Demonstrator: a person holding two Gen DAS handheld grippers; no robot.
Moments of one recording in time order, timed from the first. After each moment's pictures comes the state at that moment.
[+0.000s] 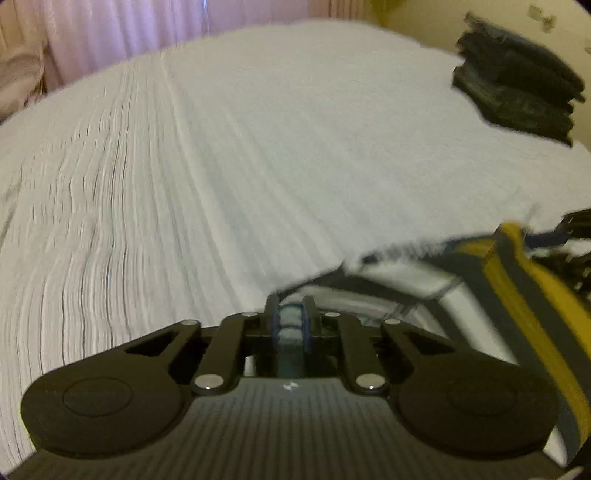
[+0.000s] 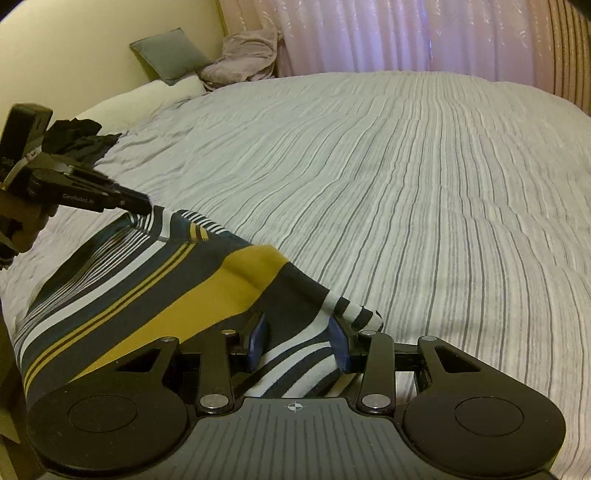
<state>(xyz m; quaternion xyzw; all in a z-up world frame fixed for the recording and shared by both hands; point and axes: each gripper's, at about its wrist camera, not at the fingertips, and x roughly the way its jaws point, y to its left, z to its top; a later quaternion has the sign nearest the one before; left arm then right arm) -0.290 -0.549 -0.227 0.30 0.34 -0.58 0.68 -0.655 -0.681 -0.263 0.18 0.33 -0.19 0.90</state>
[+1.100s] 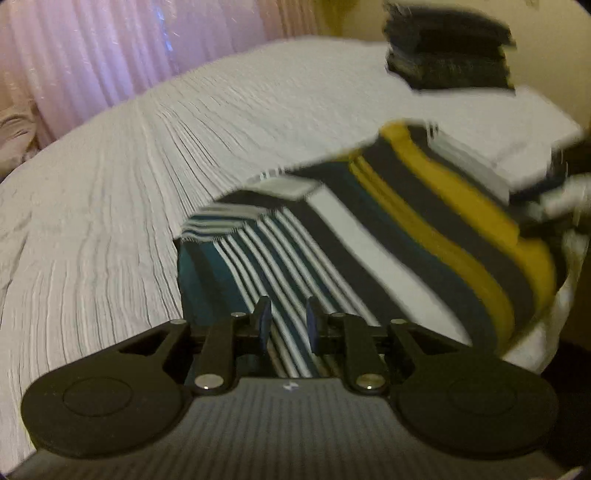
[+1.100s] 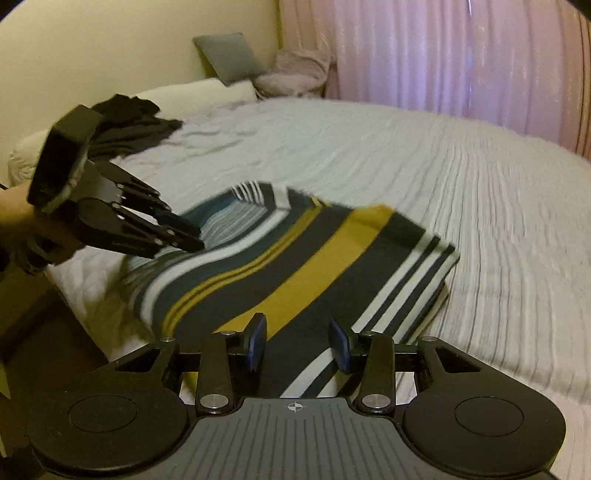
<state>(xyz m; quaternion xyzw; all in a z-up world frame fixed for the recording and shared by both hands) -0.413 -0.447 -0.217 0.31 0.24 -0.61 0.68 -0.683 -0.538 -0.241 0.09 0.32 -0.16 0.93</state>
